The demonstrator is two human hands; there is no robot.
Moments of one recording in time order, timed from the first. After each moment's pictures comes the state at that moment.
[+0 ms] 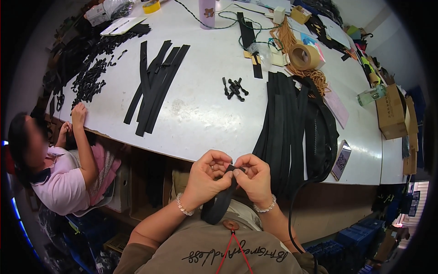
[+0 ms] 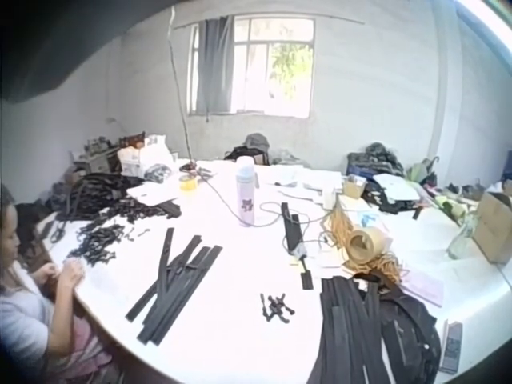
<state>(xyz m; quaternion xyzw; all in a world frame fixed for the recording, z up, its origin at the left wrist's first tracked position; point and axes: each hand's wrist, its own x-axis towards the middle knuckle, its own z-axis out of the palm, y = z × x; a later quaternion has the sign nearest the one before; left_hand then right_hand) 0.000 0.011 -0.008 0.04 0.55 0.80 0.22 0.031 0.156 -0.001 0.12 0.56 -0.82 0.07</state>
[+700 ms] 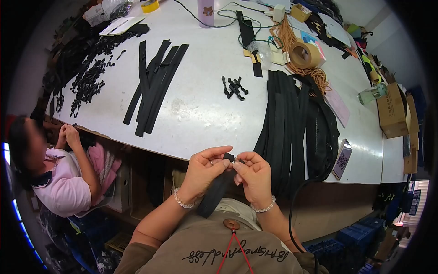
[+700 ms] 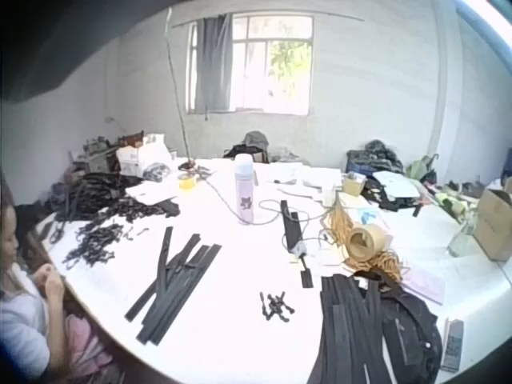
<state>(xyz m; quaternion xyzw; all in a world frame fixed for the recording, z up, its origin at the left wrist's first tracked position) -0.015 0.007 -0.011 -0.03 0.50 0.82 0.28 0.028 0.151 -0.009 0.18 0.46 -0.87 0.03</state>
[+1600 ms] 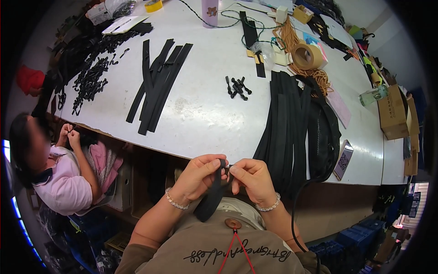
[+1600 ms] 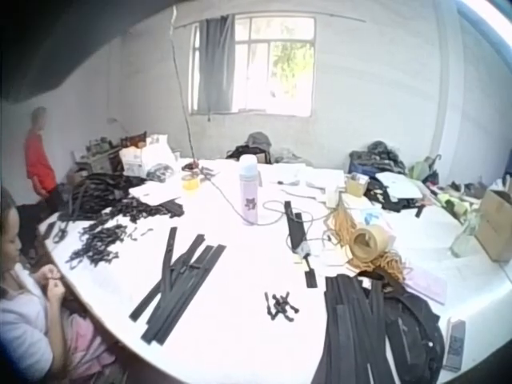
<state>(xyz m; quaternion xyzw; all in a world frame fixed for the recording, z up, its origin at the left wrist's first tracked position) -0.010 -0.018 -0.016 -0.12 0.32 0.86 0.38 0.028 0.157 -0.003 0.11 0.49 -0.85 0.18</state>
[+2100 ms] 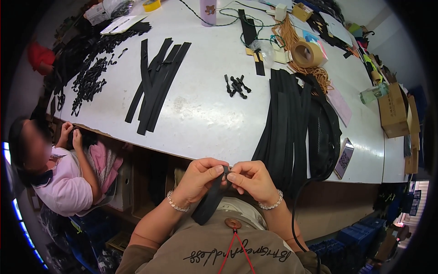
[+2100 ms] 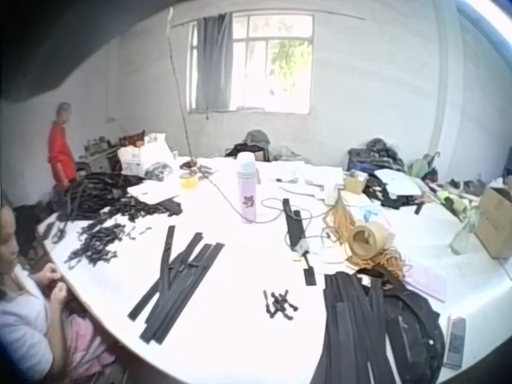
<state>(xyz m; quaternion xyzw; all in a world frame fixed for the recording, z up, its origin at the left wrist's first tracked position) -0.002 -0.019 -0.018 -0.07 0.36 0.85 0.37 0.025 0.165 0.004 0.04 0.55 -0.80 0.24</state>
